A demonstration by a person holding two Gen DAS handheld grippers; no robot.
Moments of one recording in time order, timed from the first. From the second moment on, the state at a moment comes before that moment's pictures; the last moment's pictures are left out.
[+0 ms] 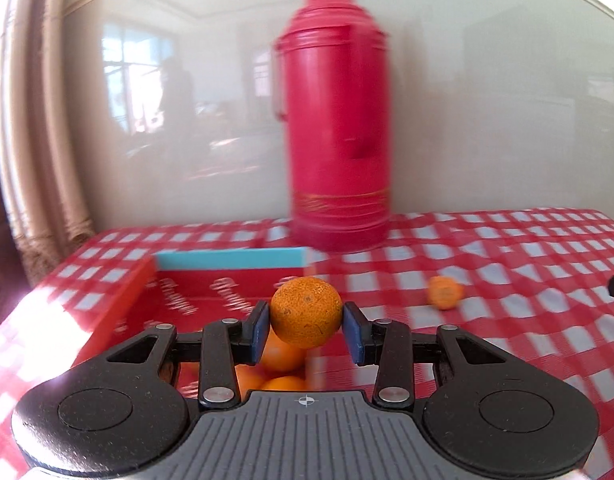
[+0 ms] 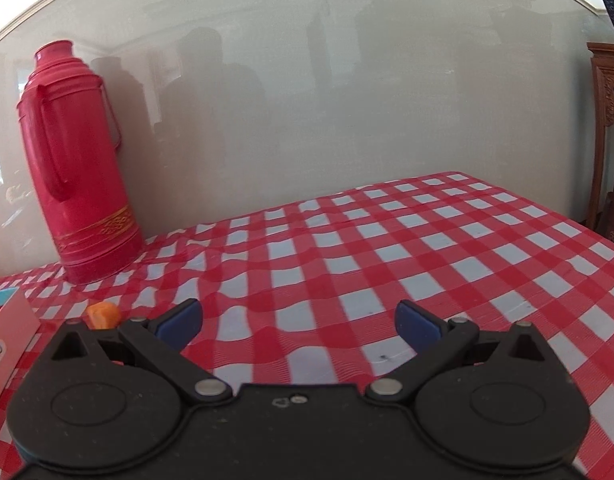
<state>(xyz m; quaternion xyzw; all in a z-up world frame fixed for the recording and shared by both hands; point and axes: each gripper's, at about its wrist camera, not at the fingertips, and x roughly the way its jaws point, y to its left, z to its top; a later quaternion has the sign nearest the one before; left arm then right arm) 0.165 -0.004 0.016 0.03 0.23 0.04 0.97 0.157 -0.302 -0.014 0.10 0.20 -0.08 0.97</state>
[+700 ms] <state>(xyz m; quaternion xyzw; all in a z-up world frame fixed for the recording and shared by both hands) 0.139 0.084 0.005 0.01 0.21 0.11 0.97 0.175 -0.208 -0.011 0.04 0.21 0.00 0.98</state>
